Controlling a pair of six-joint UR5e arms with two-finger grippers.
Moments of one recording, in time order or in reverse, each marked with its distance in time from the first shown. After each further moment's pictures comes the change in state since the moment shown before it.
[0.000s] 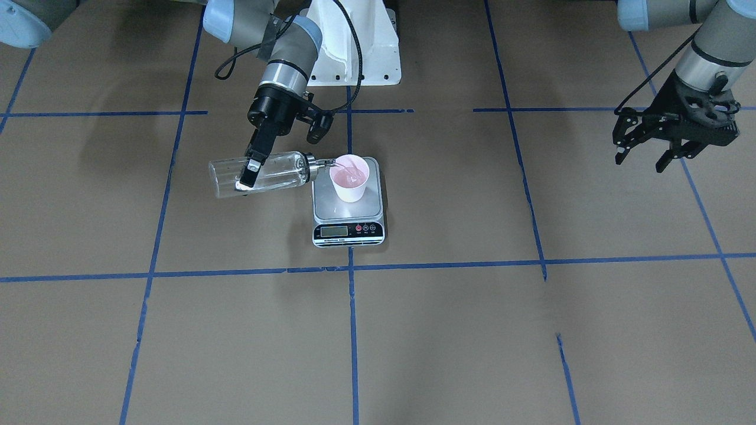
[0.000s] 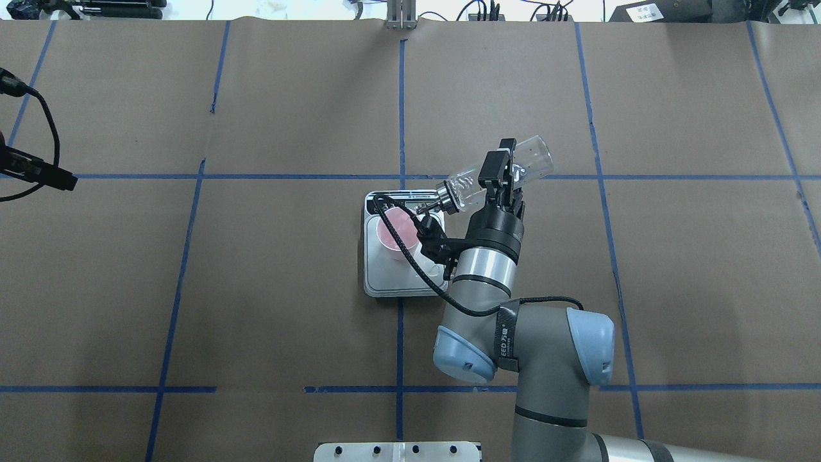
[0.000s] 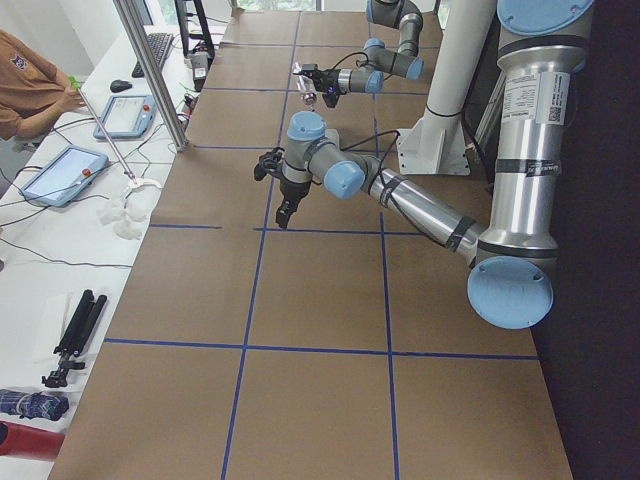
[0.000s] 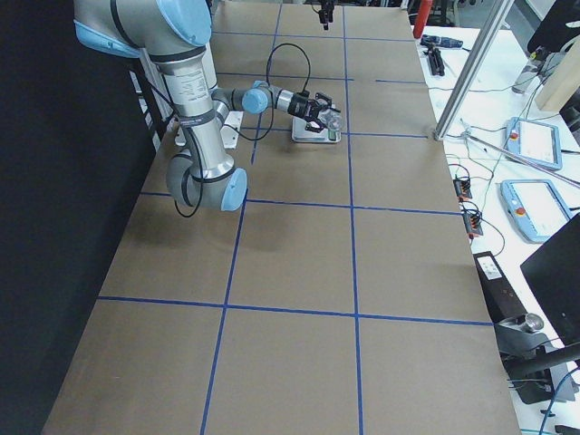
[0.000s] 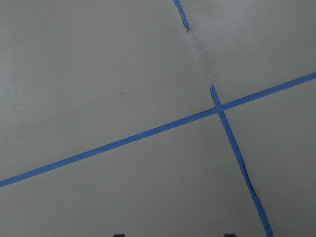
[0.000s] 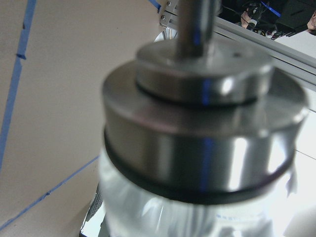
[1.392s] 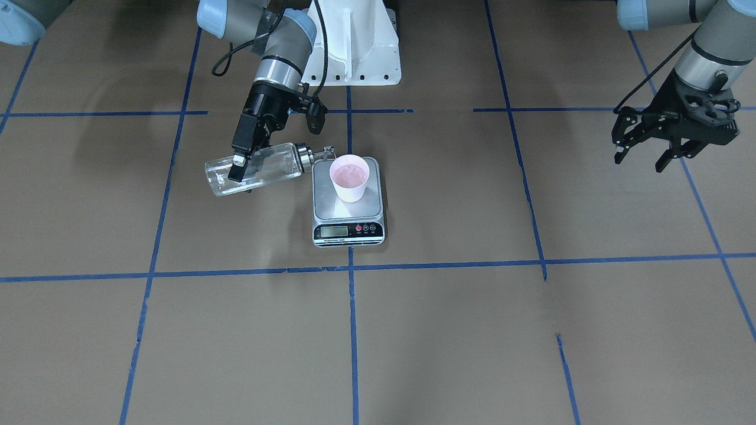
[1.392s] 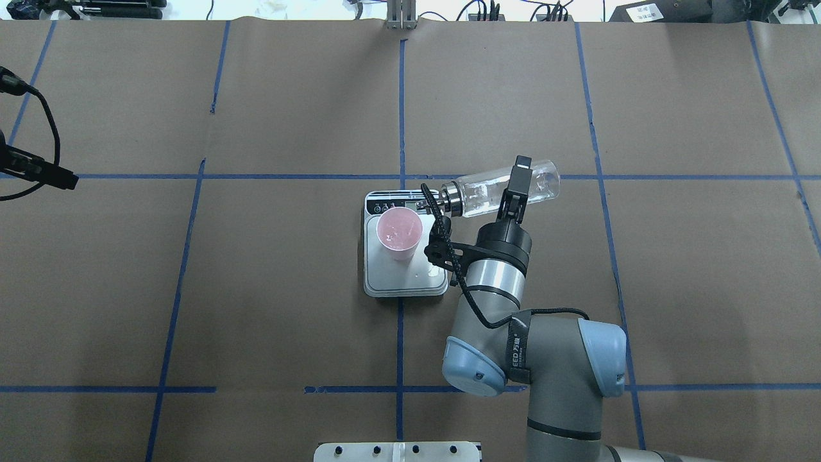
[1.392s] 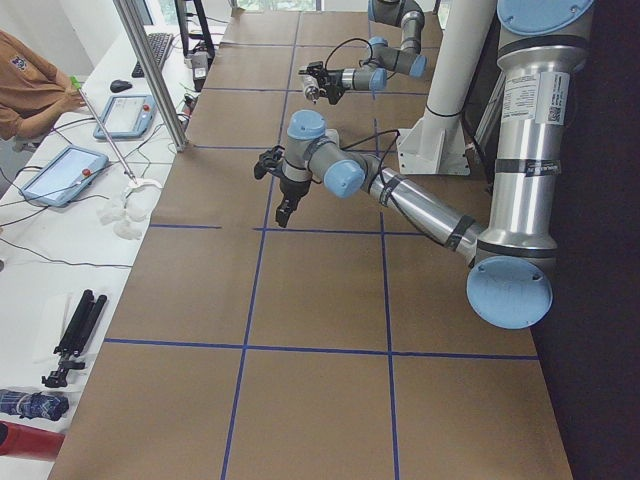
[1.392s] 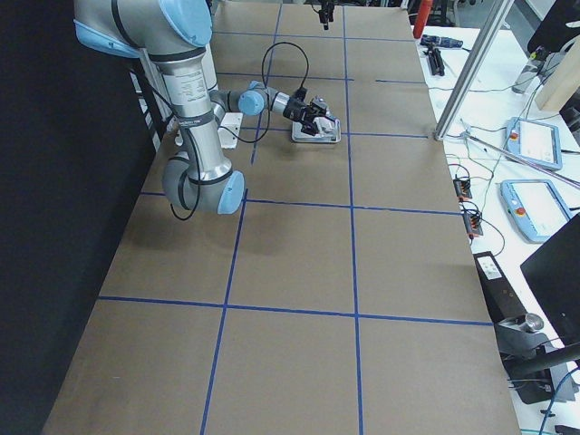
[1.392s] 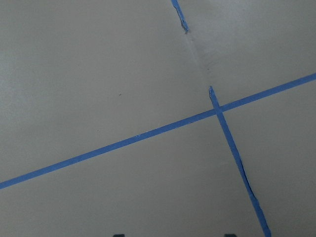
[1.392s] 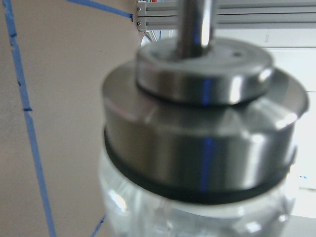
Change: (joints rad) left arm 0.000 -0.002 -0.005 0.000 0.000 0.000; right arm -0.028 -0.035 0.036 0.017 0.085 0.431
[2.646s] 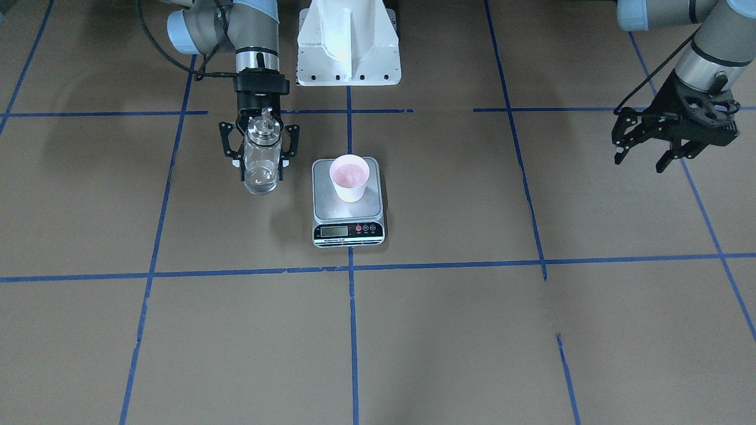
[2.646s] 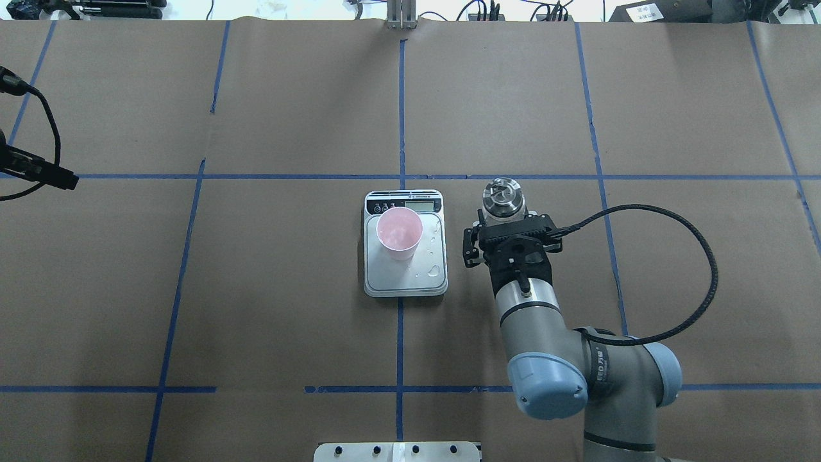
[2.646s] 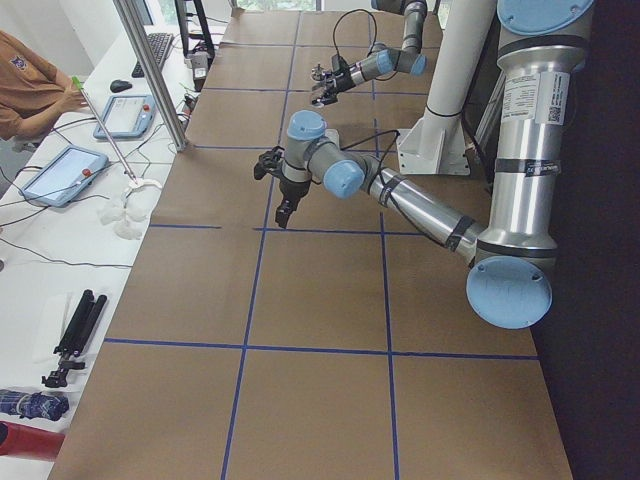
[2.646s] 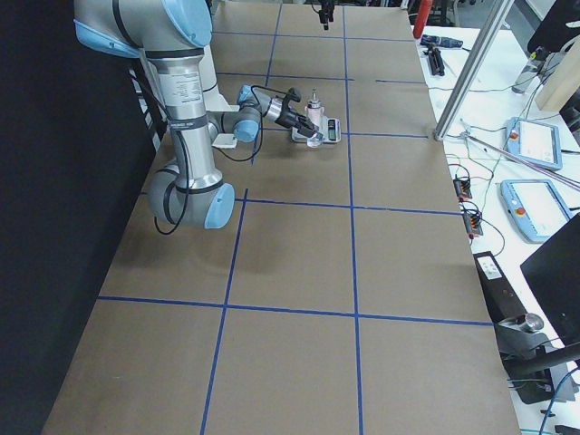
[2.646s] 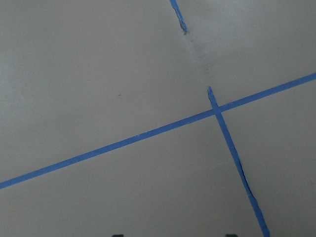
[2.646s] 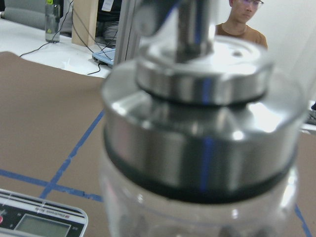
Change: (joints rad) left arm 0.000 -0.001 0.007 0.000 0.000 0.002; right arm -0.014 -0.192 0.038 0.778 0.236 0.754
